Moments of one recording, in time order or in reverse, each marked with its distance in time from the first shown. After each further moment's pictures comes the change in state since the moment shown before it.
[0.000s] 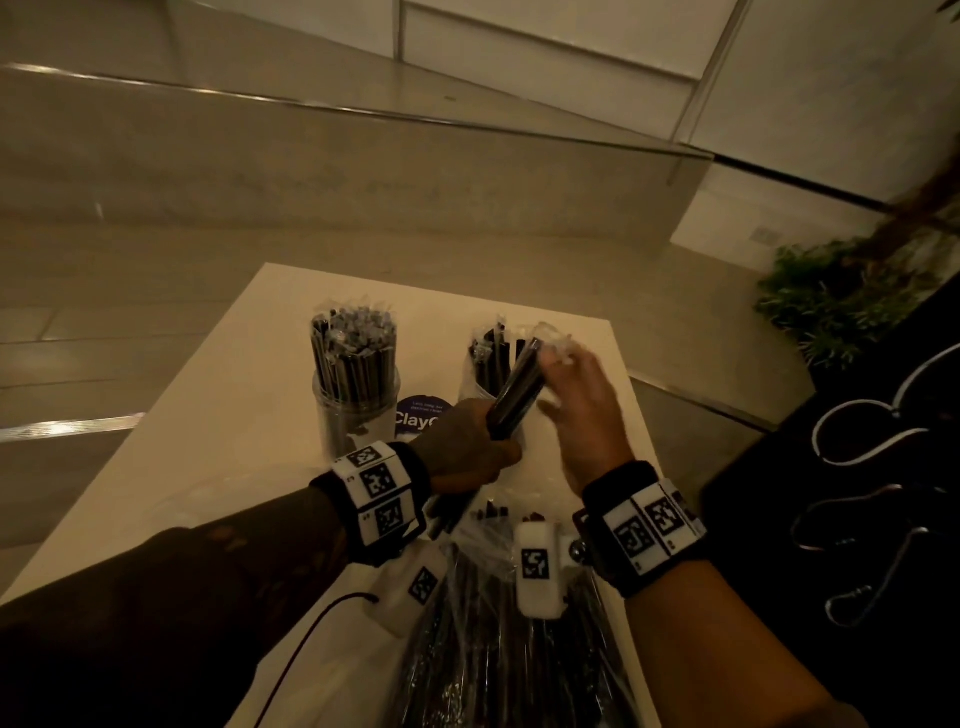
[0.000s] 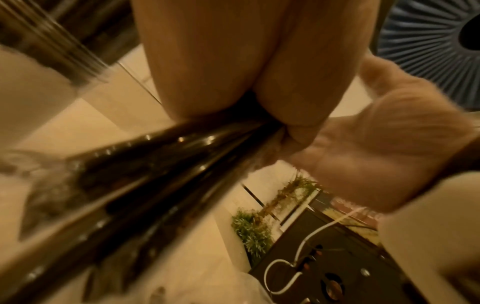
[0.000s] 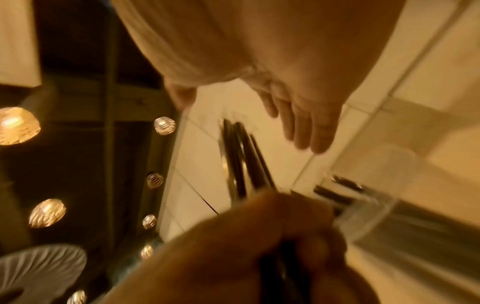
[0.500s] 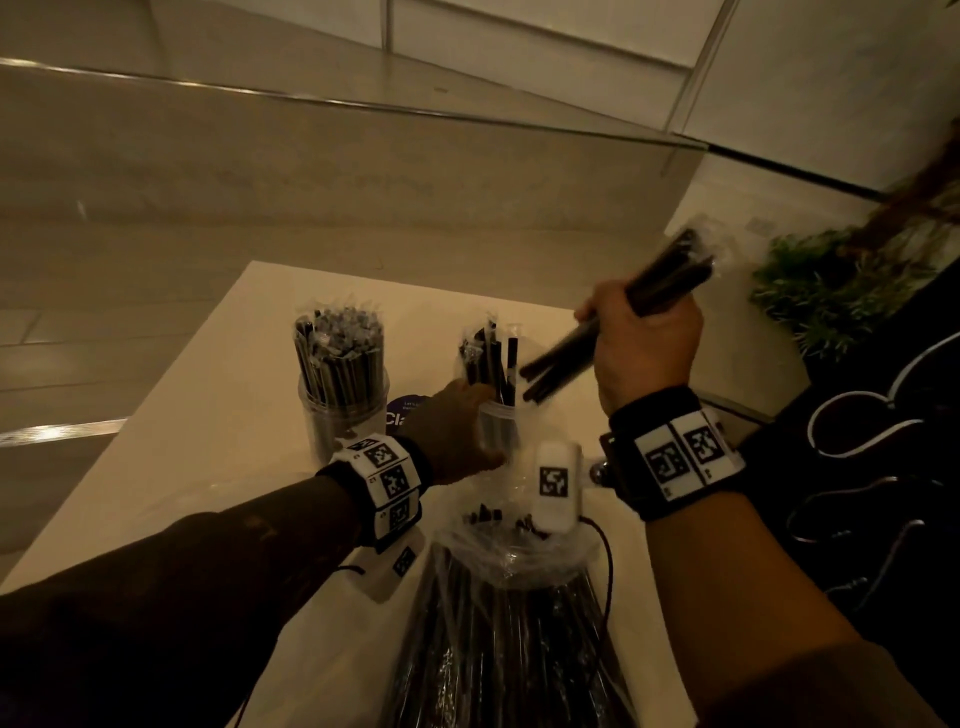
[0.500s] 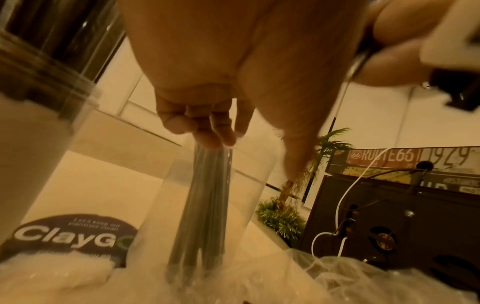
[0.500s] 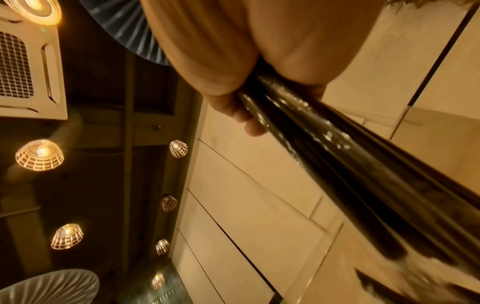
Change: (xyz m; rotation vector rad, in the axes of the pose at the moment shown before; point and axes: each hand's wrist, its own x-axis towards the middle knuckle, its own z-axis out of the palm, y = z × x) left_hand 0.024 -0.019 -0.010 0.606 0.156 0.046; right_hand 0.039 -0.059 -0.012 0.080 0.439 -0.251
